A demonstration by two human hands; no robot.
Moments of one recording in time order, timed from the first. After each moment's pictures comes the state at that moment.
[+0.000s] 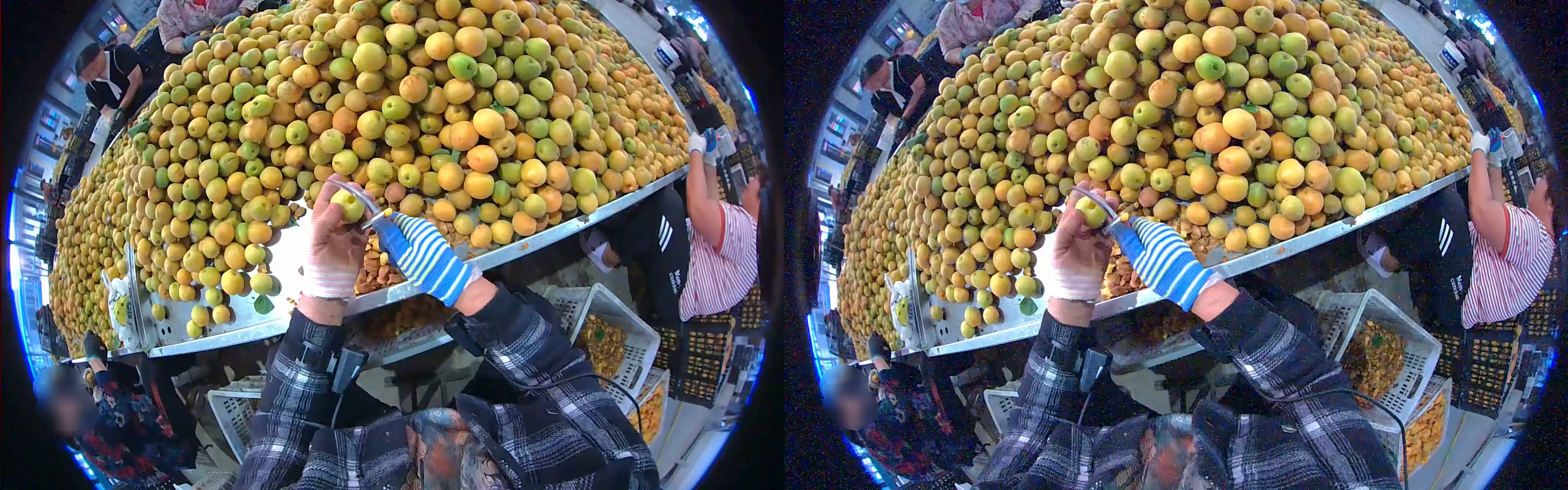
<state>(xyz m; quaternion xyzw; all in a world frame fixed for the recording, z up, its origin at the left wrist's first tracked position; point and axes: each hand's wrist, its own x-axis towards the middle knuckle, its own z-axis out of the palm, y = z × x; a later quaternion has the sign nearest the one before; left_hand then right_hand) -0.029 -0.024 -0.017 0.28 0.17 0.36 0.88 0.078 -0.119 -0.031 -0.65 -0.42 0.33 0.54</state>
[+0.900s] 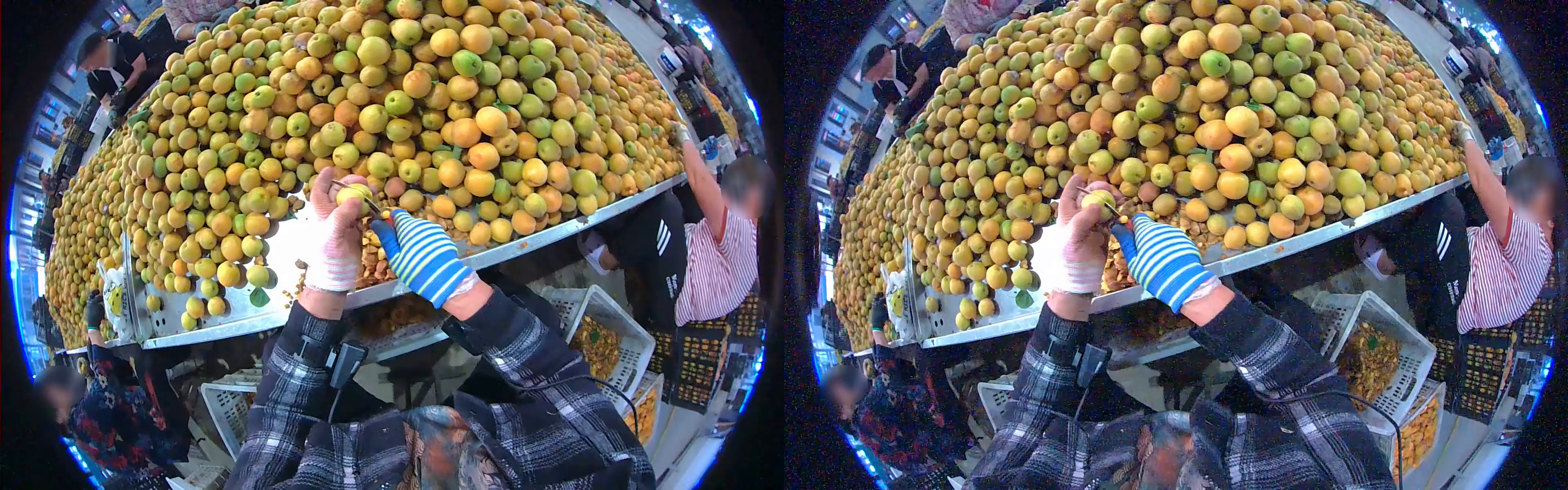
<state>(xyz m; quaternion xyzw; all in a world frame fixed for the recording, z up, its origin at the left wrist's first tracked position) -0.020 -0.027 -0.026 0.44 0.20 0.40 0.78 0.072 -0.123 -0.027 -0.79 -0.50 0.13 0.32</state>
